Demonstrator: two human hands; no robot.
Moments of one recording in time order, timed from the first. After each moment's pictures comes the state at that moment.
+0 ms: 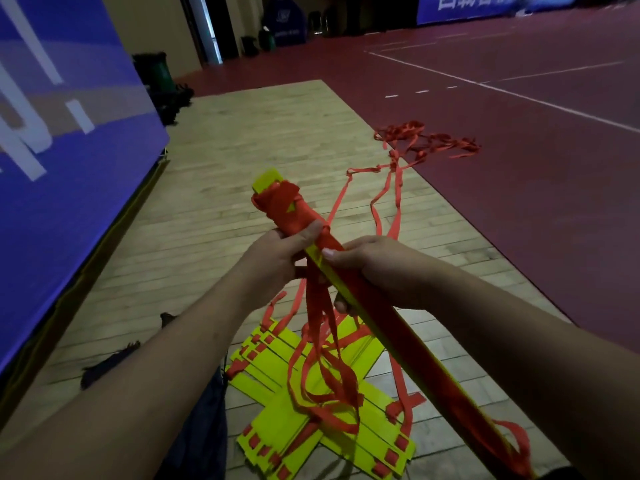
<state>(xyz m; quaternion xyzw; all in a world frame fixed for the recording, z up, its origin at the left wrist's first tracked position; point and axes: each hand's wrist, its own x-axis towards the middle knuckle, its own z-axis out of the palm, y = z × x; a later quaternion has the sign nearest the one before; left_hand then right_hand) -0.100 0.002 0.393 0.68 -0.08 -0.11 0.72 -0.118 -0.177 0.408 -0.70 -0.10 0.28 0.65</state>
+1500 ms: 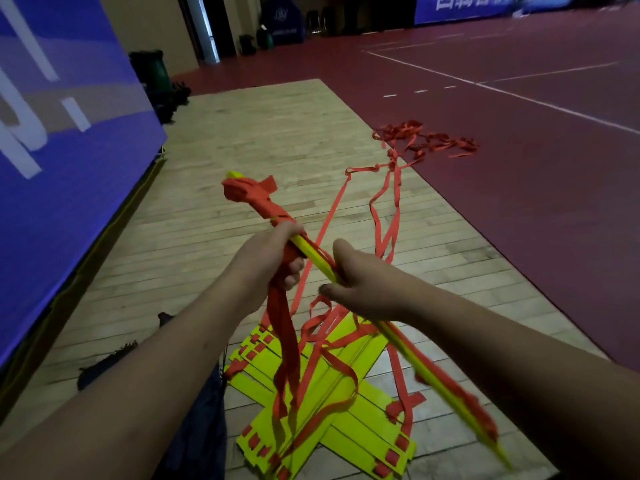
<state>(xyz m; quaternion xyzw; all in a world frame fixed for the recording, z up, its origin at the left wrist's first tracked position) -0.104 0.004 0.400 0.72 0.09 -0.08 0.69 -0.120 -0.160 0.387 -0.92 -0.21 0.10 0.30</state>
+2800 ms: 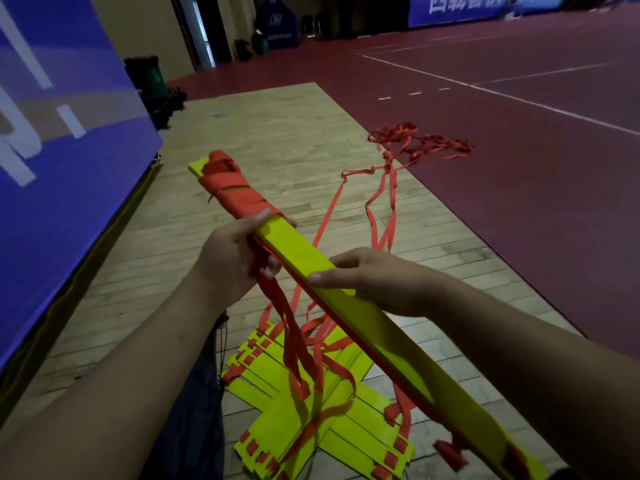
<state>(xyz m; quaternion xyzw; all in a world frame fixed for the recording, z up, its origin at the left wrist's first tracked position) -0.103 0.027 0.413 0.61 -0.02 -0.10 0.79 -0.117 -0.184 0.400 -0.76 -0.18 0.27 0.57</state>
